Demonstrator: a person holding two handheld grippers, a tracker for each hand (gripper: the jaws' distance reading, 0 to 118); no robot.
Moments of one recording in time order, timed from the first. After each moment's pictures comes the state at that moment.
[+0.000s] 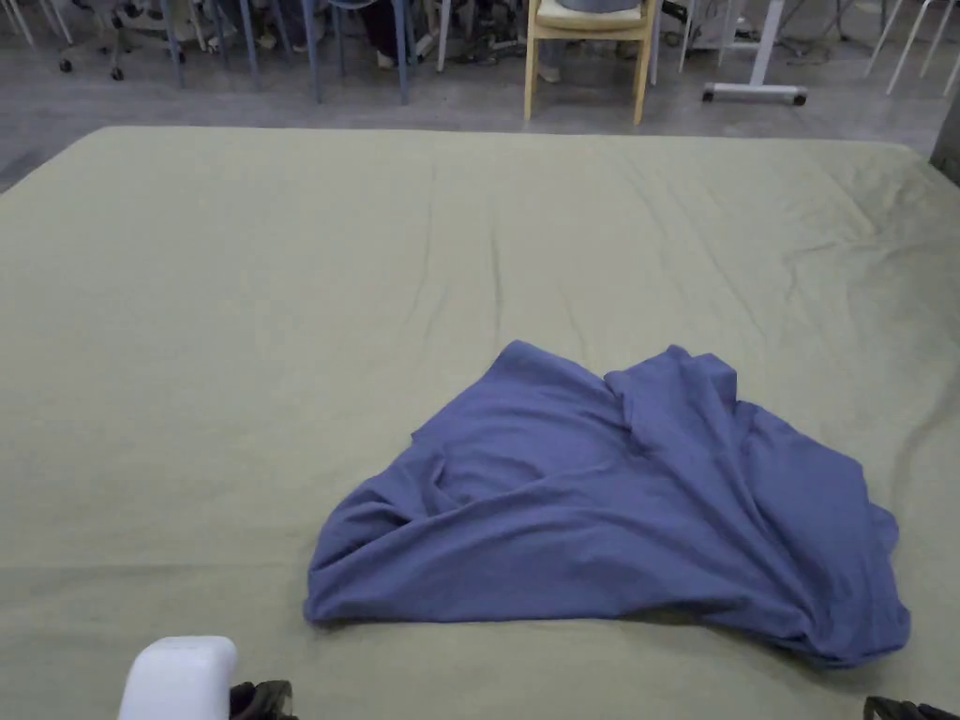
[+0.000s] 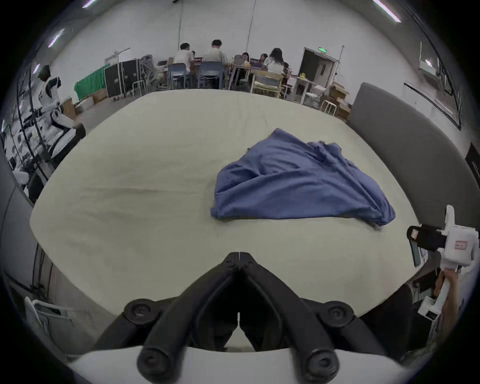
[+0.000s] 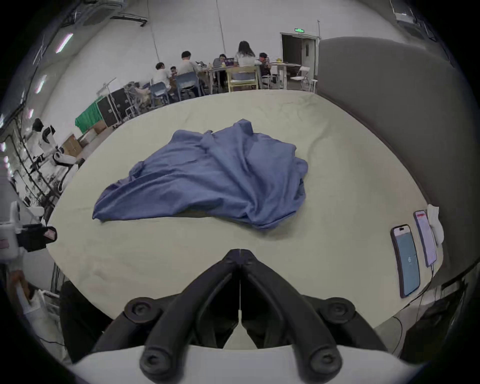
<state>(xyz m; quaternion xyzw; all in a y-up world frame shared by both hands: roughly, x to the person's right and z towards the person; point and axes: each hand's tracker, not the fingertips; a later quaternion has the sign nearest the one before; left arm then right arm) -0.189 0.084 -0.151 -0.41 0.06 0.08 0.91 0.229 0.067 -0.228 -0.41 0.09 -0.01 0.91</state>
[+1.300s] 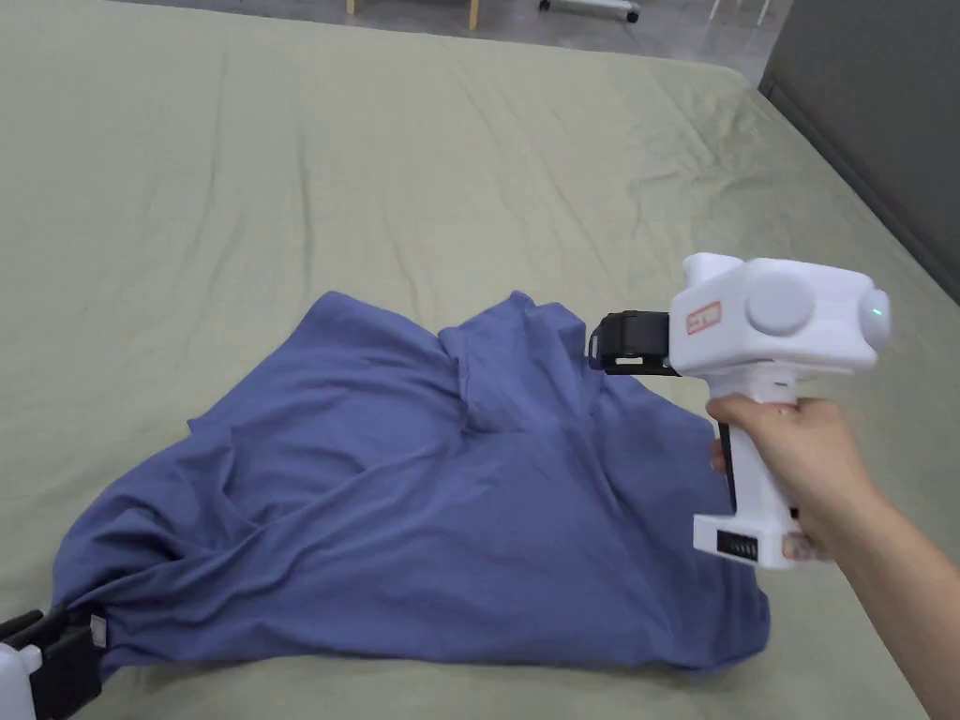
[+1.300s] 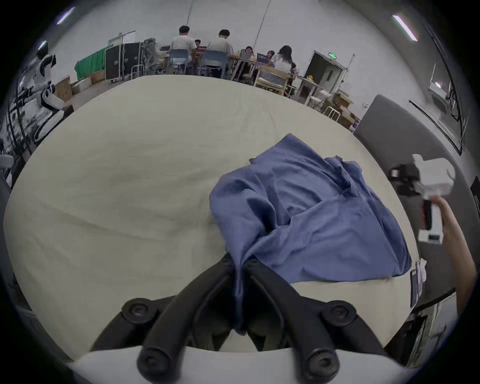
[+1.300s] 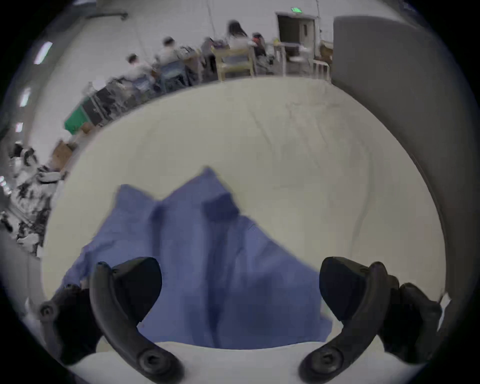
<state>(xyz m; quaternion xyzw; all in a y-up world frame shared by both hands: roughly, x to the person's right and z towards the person) -0.223 0.018 -0.309 -0.41 0.05 0.14 0.90 0.227 0.039 -0.623 -0.50 0.04 -0.02 0.87</state>
